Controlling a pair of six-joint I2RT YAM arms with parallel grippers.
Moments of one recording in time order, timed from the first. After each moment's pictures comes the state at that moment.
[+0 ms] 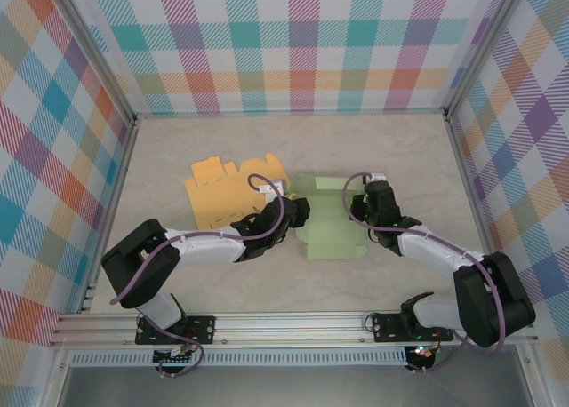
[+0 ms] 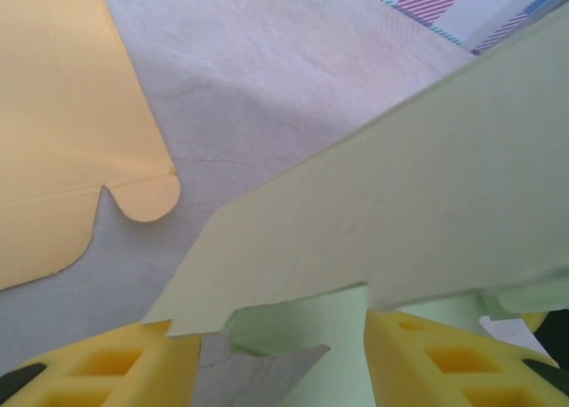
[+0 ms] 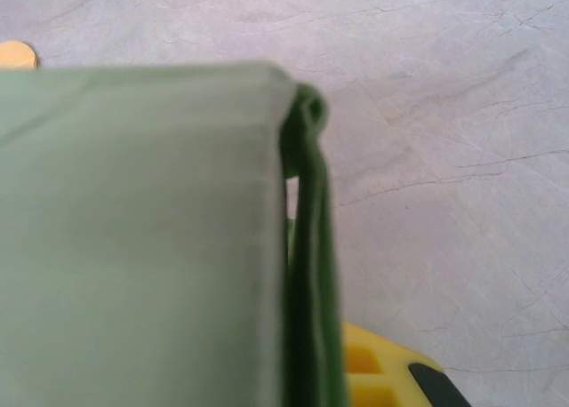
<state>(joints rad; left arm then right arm) -0.93 1.61 0.81 0.26 -0.41 -0.88 0.43 1.27 0.55 0.05 0.17 0.36</state>
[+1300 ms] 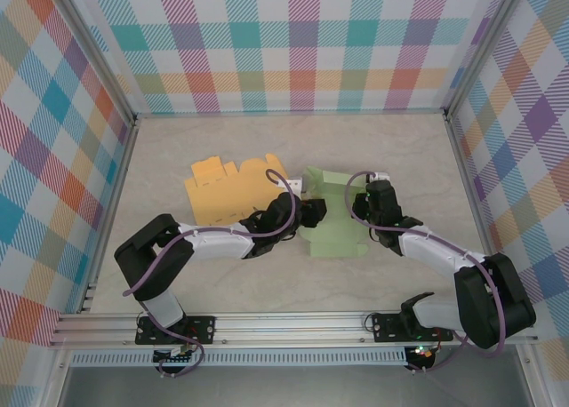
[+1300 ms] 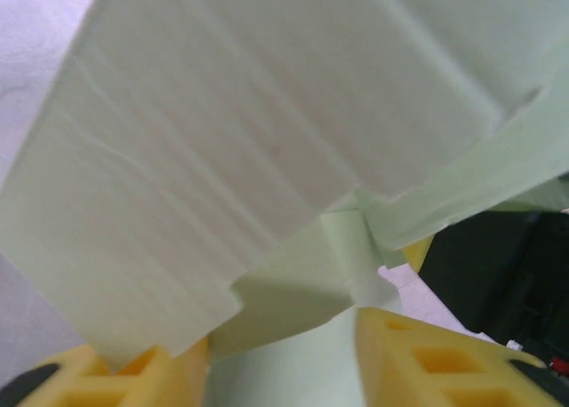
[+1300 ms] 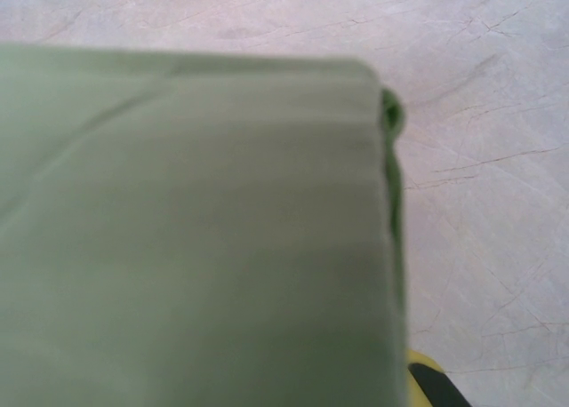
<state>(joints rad) -0.94 1.70 0.86 0.43 -0.19 -0.72 0.42 1.26 0.55 0.05 0.19 0.39</state>
